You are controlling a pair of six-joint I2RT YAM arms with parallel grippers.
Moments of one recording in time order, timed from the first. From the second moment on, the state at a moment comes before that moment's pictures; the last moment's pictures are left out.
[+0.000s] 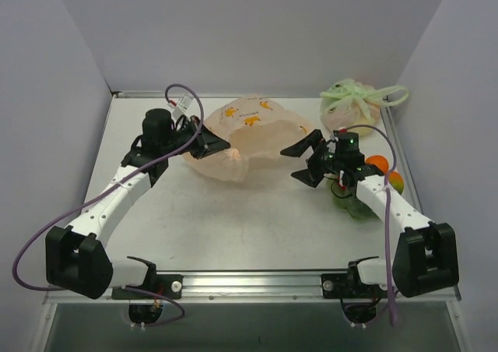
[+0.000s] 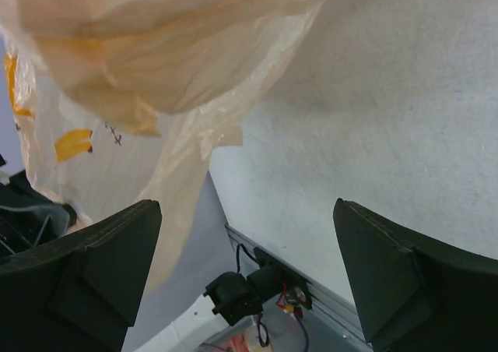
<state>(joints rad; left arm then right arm) -0.32 1.33 1.10 -0.13 0.62 -0.93 0.21 1.24 0.76 -0.15 -0.54 1.13</state>
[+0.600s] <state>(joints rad) -0.41 1.25 0.93 0.15 0.74 -1.05 0.30 1.57 0.95 -0.03 -0.40 1.05</state>
